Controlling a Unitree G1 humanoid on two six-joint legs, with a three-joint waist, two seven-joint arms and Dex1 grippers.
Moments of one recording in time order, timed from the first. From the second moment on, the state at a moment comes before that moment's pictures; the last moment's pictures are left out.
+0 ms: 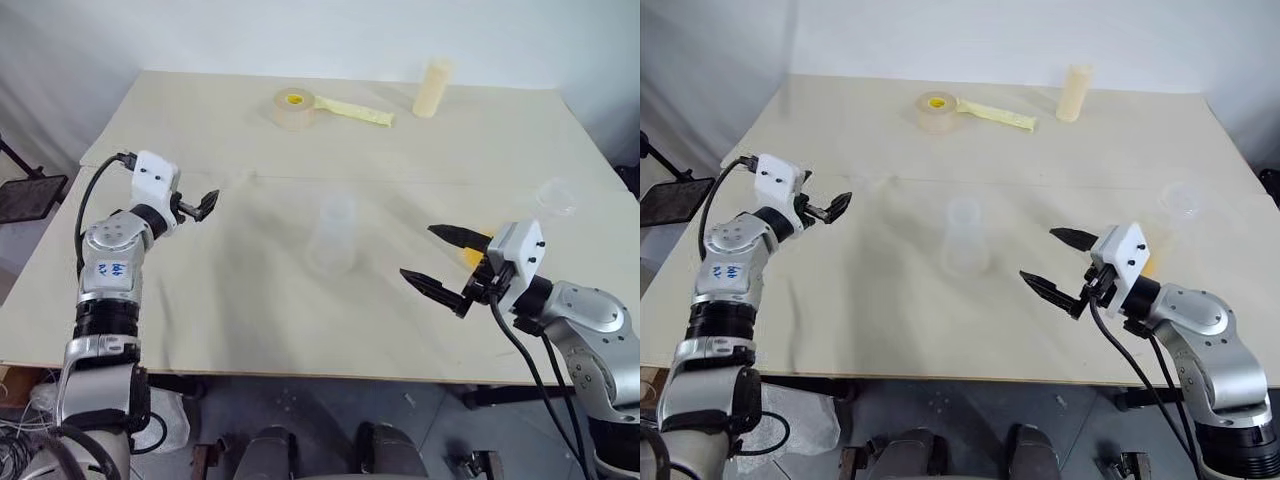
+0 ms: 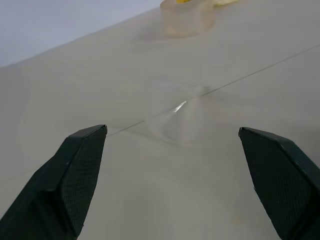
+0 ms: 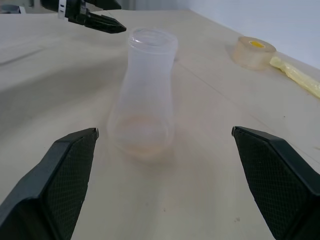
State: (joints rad) left arm -0.83 0.57 0.15 0.74 -0.01 0.00 -0.45; right arm -0.16 -0.68 -0.17 -0.41 0.52 0.36 0.81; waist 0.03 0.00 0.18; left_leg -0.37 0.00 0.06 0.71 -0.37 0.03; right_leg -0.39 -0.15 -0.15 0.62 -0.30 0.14
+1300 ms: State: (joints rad) left arm -1.18 0.46 0.18 1.35 0.05 -0.15 -0.14; right arm -0.18 -0.70 -0.19 -0.44 0.54 0.42 0.80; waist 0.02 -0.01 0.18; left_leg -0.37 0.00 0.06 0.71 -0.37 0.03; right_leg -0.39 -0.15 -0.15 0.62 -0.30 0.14
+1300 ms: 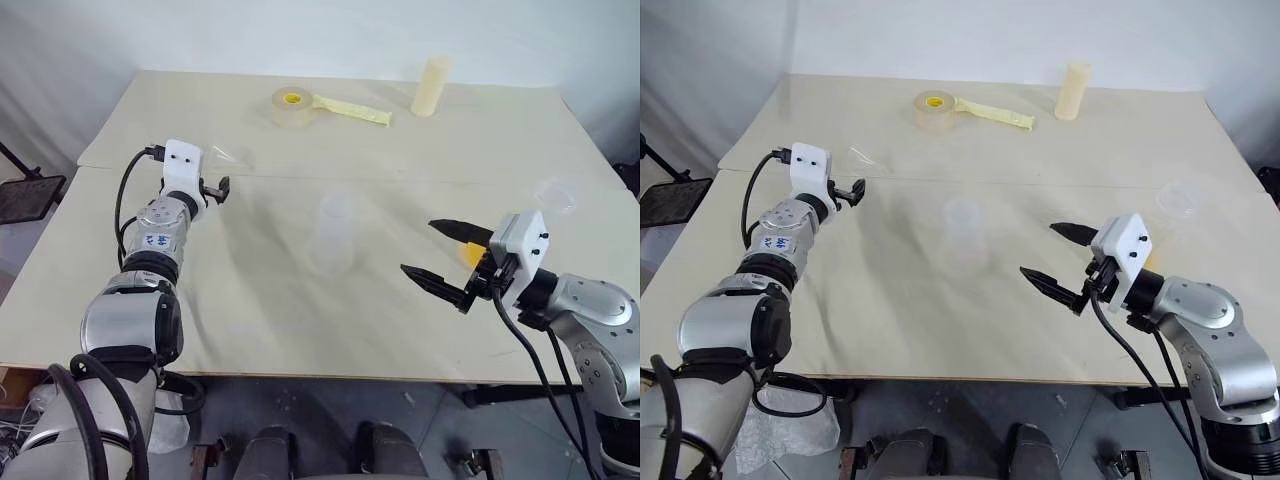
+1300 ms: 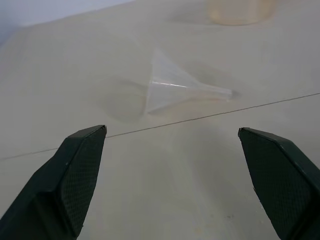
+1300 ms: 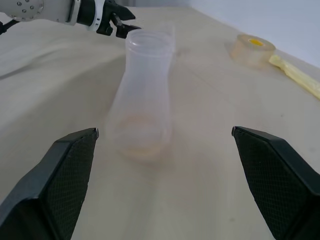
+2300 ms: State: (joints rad) left arm -1.19 0.36 0.23 1.39 0.06 -0.07 -0.12; right arm -0.09 -0.76 -0.29 -0.55 0.58 0.48 0.78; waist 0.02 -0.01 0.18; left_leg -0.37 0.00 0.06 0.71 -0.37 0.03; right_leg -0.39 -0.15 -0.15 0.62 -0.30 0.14
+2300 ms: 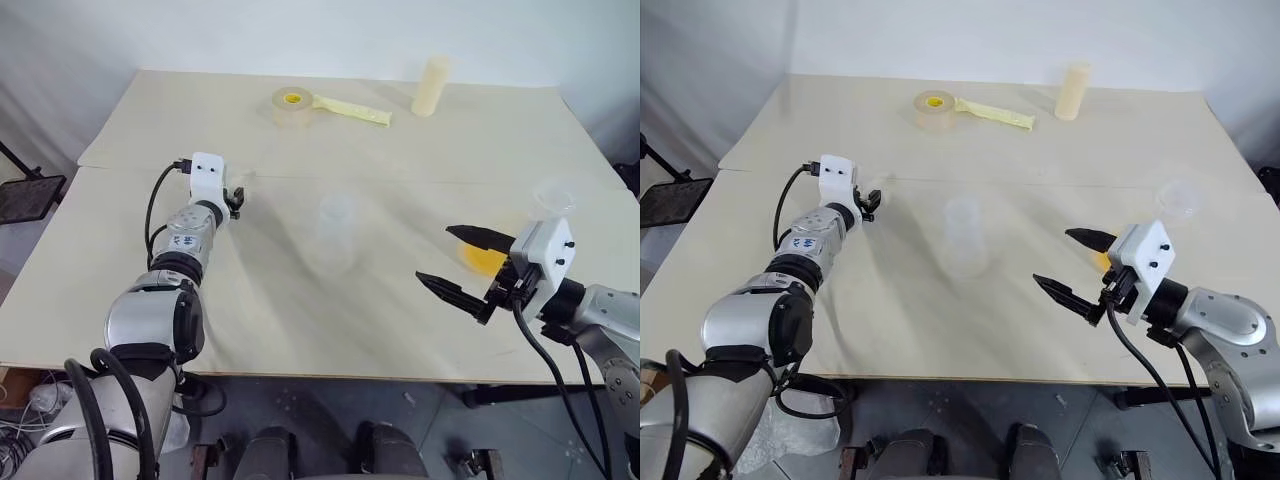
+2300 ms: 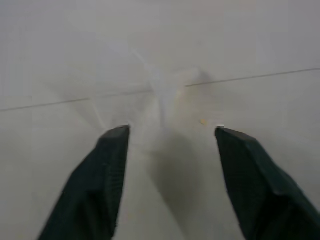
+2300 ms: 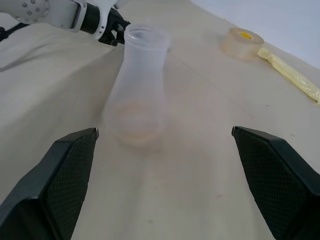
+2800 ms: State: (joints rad) left arm -1.19 0.37 0.26 1.38 0.07 -0.08 -0.17; right arm -0.10 -0.76 -0.29 -0.56 0.58 0.48 0.77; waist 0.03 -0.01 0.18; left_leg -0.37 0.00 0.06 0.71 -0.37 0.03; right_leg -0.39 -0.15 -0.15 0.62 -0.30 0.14
